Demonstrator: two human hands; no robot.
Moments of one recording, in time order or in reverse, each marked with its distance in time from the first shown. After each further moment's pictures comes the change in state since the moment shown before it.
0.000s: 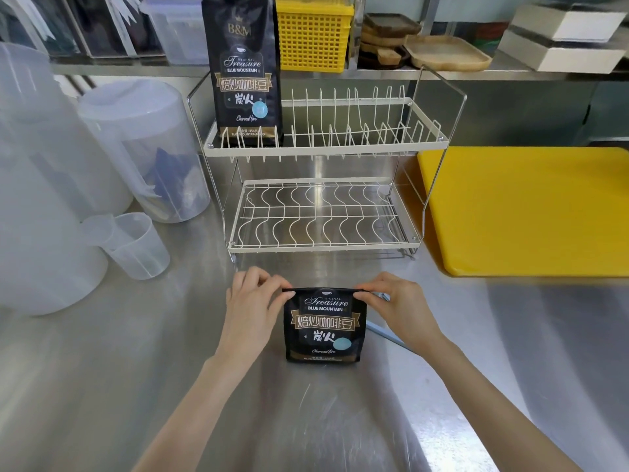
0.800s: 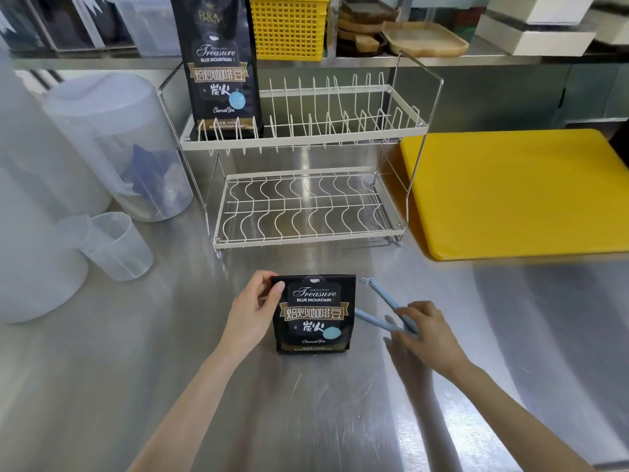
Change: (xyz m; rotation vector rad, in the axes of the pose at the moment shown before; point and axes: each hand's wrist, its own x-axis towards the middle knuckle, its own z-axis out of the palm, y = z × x) left_hand -0.007 0.003 0.015 -0.555 -0.173 -0.251; right_hand -0.050 0.100 -0.004 -0.288 -0.078 0.249
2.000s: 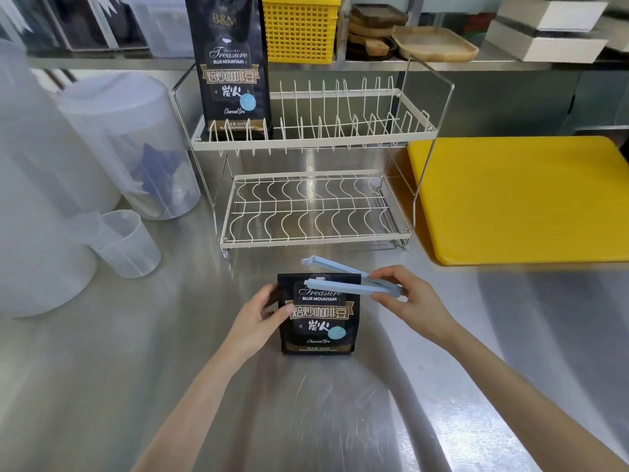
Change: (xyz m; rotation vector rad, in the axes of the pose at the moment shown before) left_hand -0.004 -0.015 -0.002 -0.176 -0.172 -0.111; right_hand 0.017 -0.072 -0.039 0.421 -0.010 -0.249
